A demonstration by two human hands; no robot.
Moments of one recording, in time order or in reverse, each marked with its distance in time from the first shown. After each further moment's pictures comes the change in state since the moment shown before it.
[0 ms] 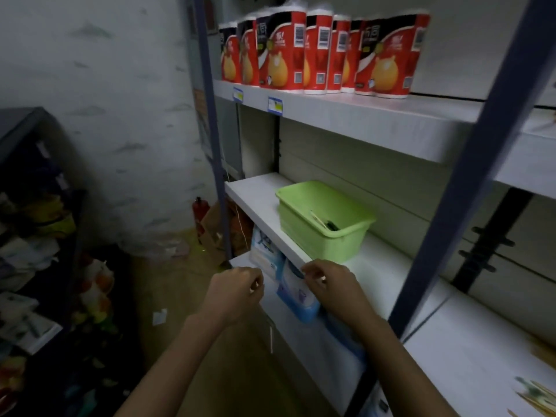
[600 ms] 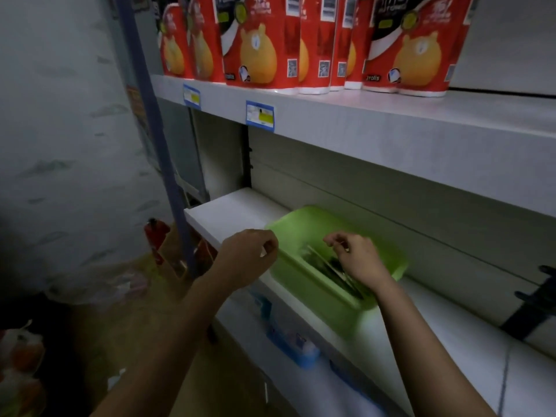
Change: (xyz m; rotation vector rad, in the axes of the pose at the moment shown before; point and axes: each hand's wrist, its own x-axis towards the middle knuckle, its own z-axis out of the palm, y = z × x) left_hand 0.261 -0.089 0.012 -0.305 0.054 0.221; right_hand 0.235 0.066 -0.003 0.021 0.195 0.263
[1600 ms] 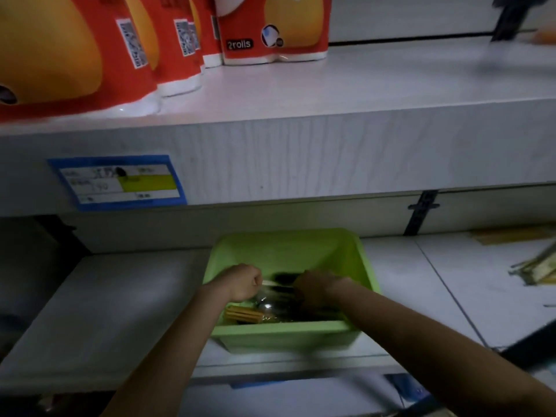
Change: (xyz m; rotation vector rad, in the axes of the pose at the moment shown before) left_hand 0.204 -0.042 0.143 0.118 -0.906 0.513; right_hand 0.062 0.055 0.065 -0.499 -0.558 0.616
